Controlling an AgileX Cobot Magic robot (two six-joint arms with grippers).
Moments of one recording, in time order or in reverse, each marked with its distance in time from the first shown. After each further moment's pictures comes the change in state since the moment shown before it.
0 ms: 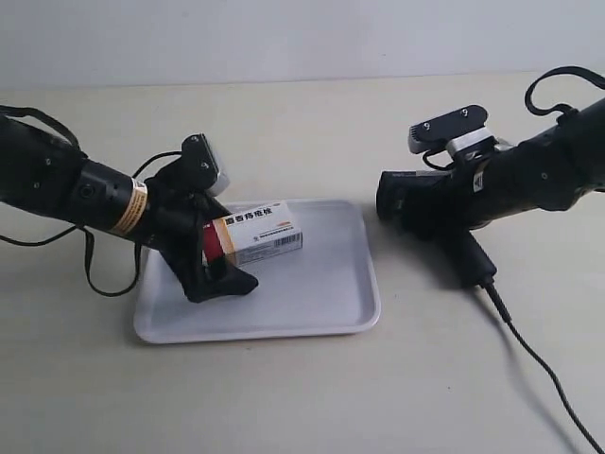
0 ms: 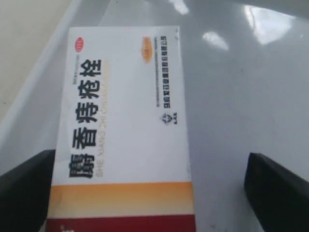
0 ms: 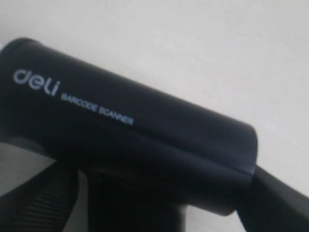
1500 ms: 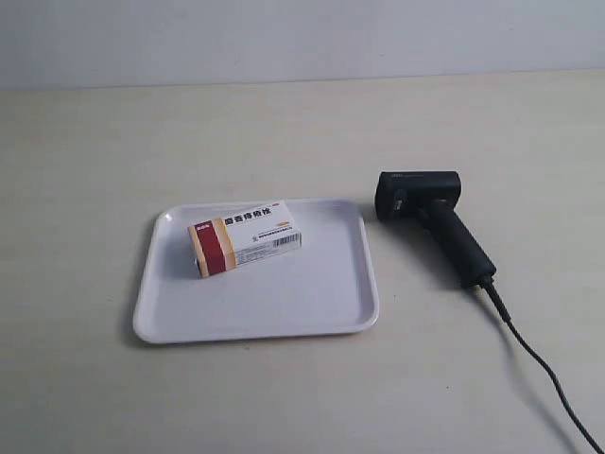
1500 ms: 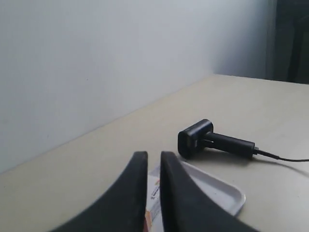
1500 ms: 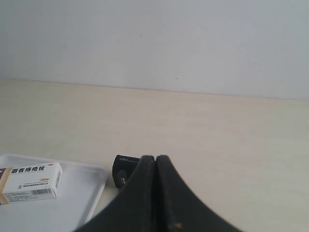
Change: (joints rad) left arm 0.000 -1.811 0.840 -0.130 0.196 -0.439; right arm 0.003 -1.400 0.443 0.159 0.275 0.008
